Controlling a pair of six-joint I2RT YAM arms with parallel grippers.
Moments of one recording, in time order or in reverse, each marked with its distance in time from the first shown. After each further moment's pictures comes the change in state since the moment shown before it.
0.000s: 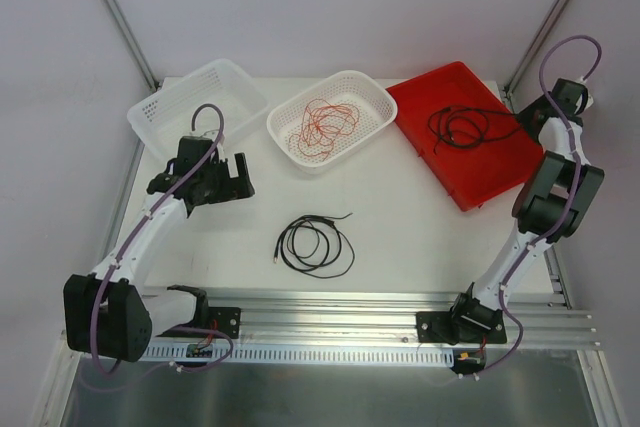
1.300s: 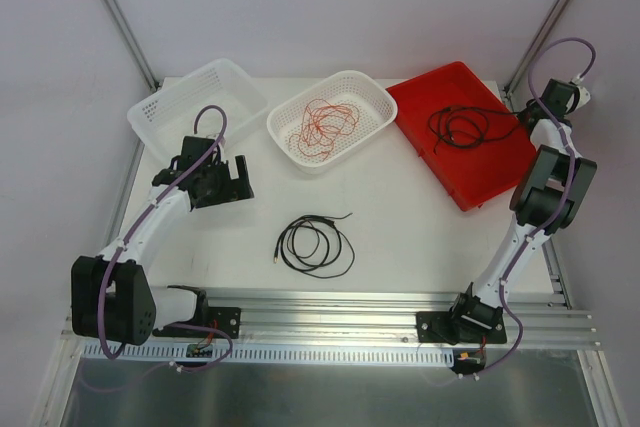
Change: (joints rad) left arm 0.026 0.089 0.000 -0.001 0.003 0.000; right arm 0.018 0.112 0.017 0.213 0.071 0.026
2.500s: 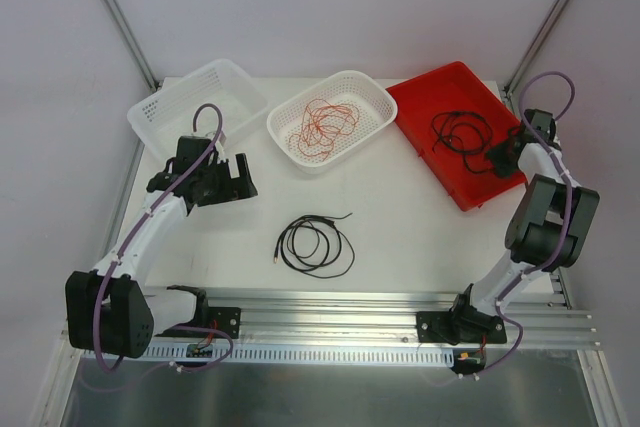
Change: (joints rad) left arm 0.000 -0.064 0.000 0.000 0.075 0.000; right arm 0.069 -0.385 -0.457 -0.286 -0.092 0.208
